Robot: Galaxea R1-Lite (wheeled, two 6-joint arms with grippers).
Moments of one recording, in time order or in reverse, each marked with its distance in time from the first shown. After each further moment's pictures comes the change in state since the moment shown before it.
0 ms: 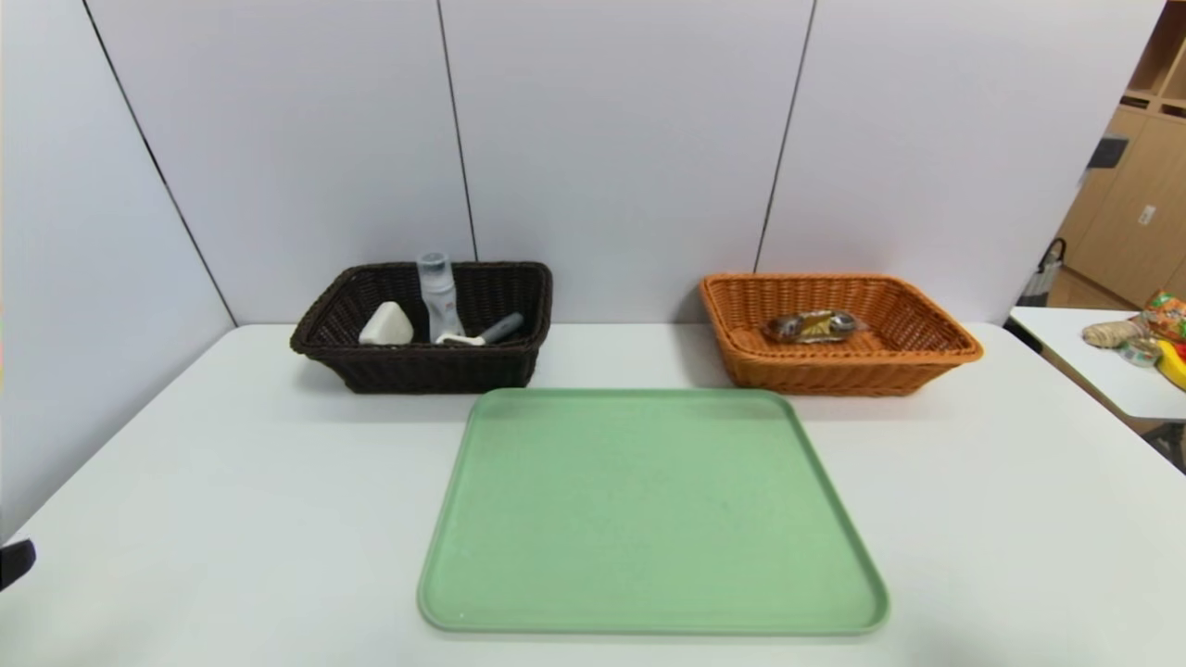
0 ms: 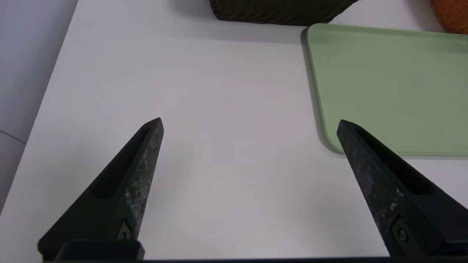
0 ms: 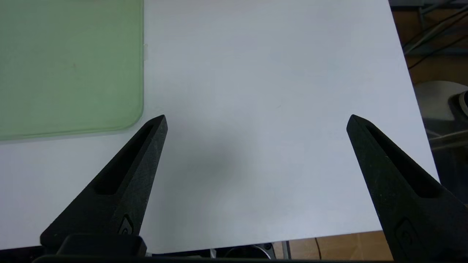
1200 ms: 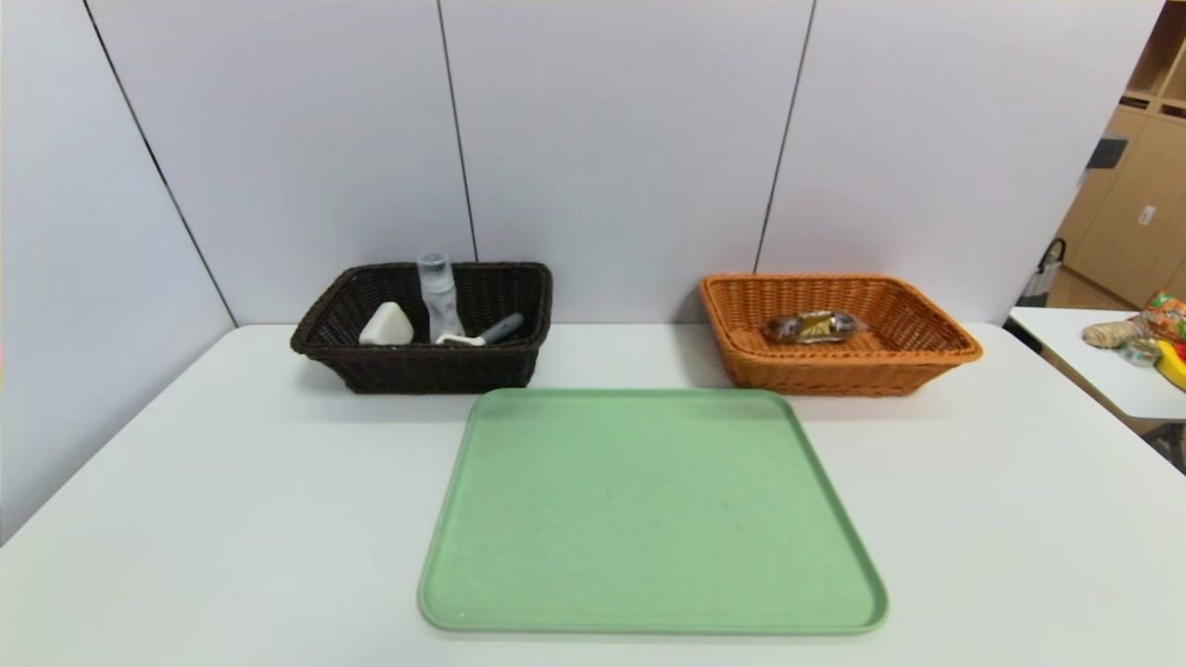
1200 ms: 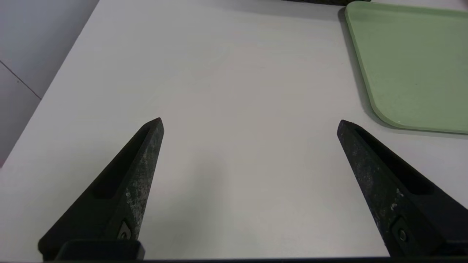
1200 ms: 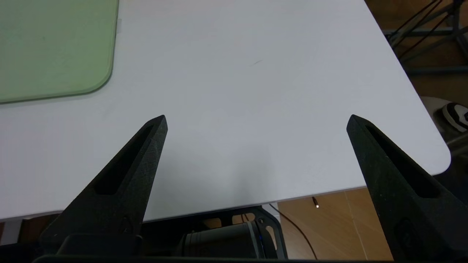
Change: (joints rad) left arm 0.104 -0.341 0.362 -0.122 0.001 0.059; right arm -0.097 -0.524 0.339 -0.026 0.015 -0.066
